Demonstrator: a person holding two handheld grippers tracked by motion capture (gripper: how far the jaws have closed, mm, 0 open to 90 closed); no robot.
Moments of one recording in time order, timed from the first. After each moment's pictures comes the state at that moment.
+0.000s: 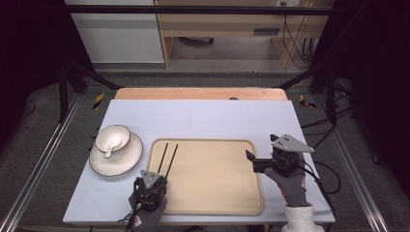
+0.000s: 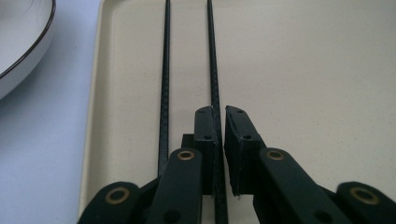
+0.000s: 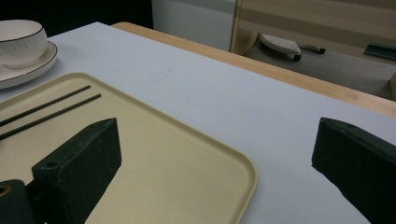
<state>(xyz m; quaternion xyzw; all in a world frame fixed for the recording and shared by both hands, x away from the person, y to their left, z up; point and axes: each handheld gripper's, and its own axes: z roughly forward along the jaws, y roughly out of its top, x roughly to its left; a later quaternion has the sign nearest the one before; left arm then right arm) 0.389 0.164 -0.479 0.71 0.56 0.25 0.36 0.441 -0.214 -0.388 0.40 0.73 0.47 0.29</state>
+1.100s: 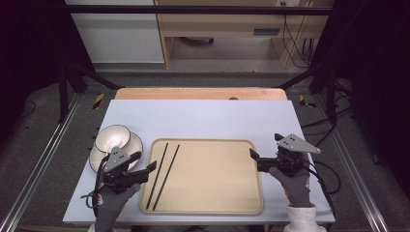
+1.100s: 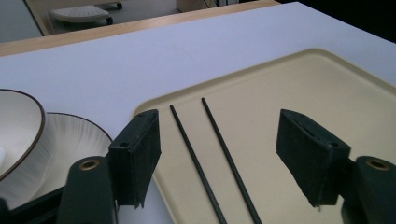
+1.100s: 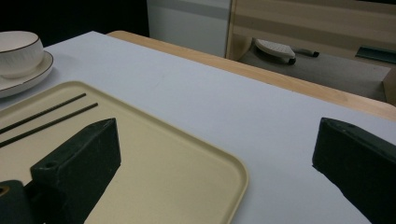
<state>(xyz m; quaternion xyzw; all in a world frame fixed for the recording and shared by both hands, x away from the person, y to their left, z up) 0.413 0.237 -0.406 0.75 0.42 0.23 0.47 0.438 -0.223 -0.384 0.41 0.72 0.48 0.29</state>
